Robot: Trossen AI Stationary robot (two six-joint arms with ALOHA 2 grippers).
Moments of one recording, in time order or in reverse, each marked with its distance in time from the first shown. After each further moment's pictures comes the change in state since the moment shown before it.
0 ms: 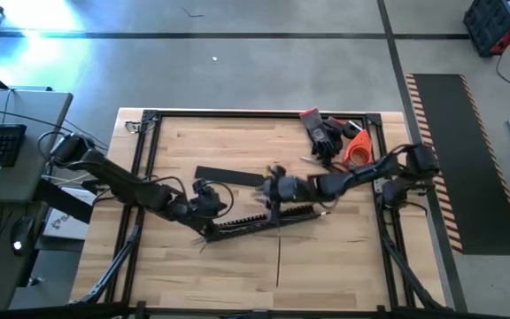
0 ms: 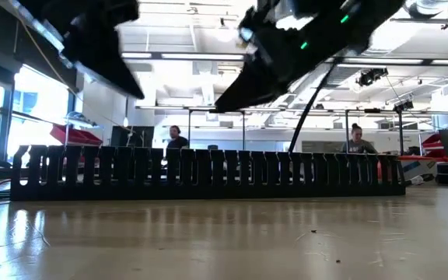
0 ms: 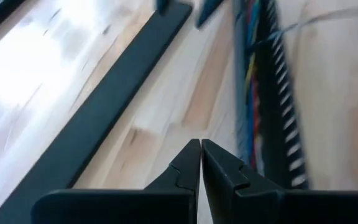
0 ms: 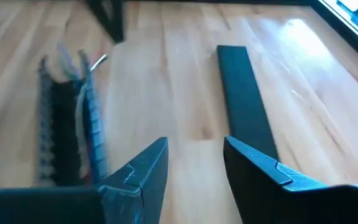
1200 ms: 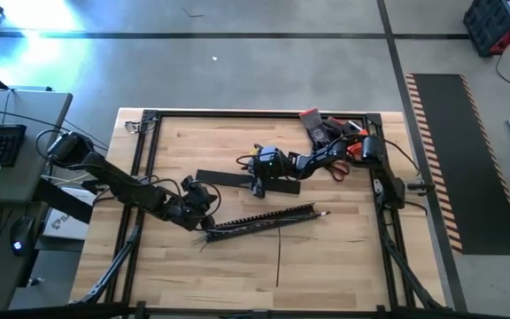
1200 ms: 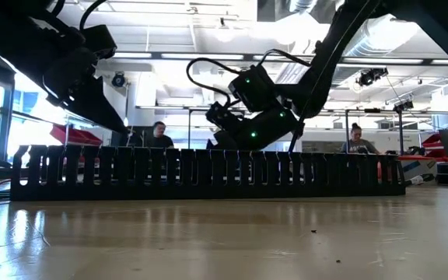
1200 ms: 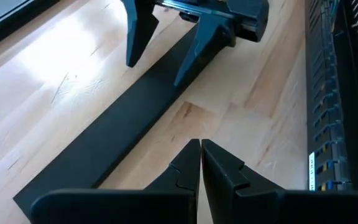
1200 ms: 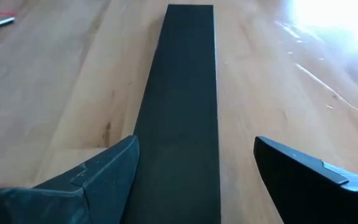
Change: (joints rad) left arm -0.014 -0.032 -0.220 0.135 -0.173 -0.161; right arm -0.315 0.454 0.136 0.298 -0.387 -0.172
